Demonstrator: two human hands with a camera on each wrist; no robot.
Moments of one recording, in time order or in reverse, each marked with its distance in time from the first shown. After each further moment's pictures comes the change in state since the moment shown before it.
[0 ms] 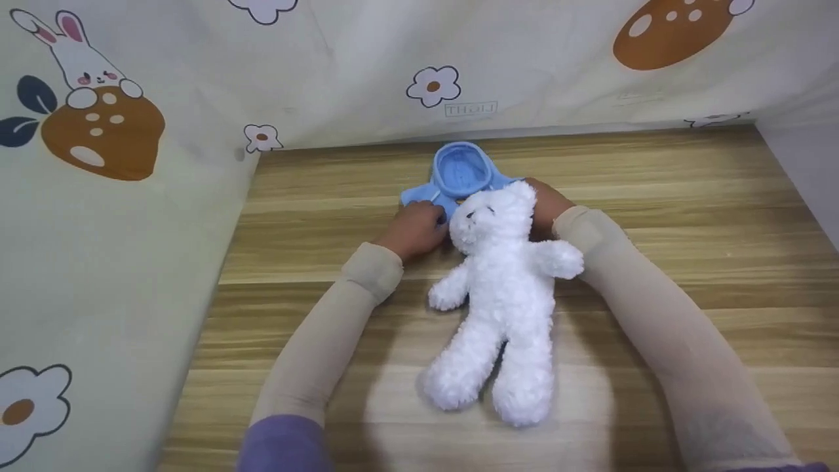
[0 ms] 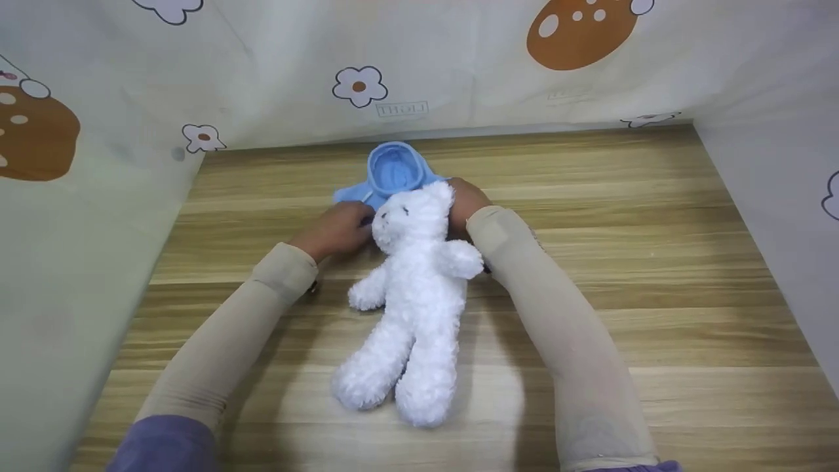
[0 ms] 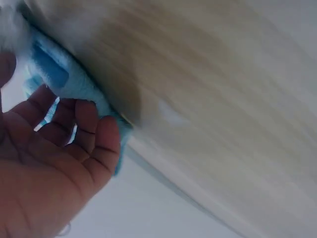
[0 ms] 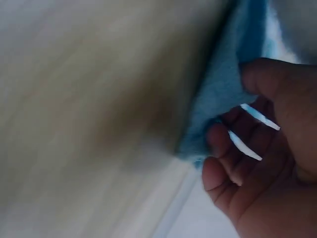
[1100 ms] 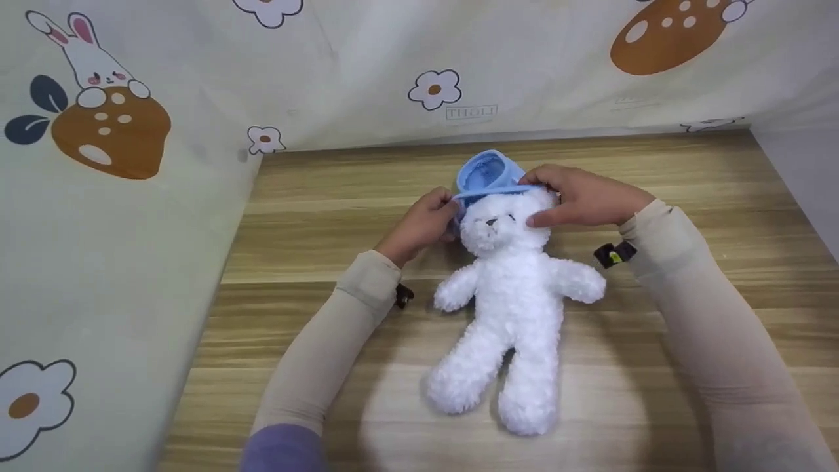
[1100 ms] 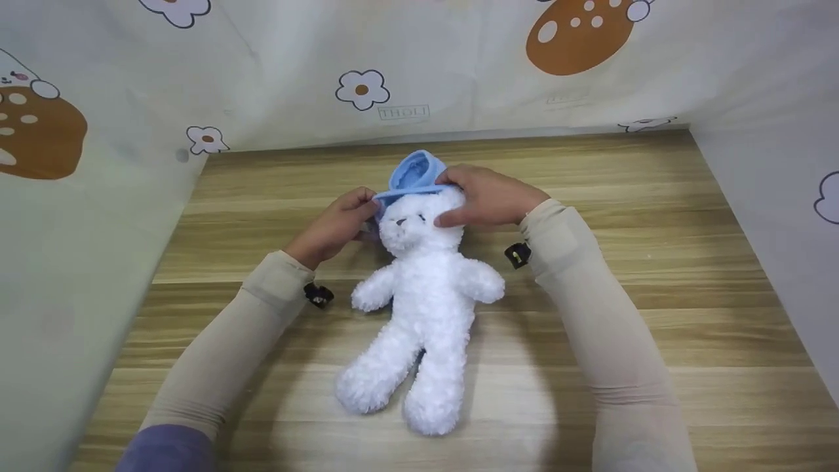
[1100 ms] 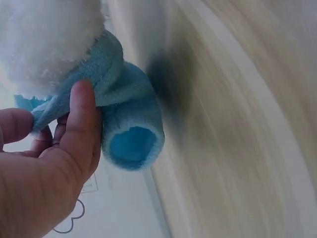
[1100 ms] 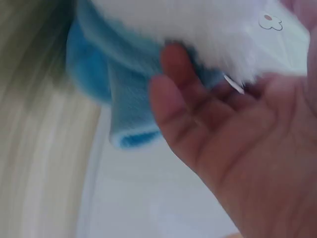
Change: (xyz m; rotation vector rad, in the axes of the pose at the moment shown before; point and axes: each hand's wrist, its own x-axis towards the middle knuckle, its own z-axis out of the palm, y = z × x) left_hand -0.017 0.037 -0.019 -1.095 0.075 -0.199; right_hand -0.051 -0.044 -0.076 0.125 -0.152 0.053
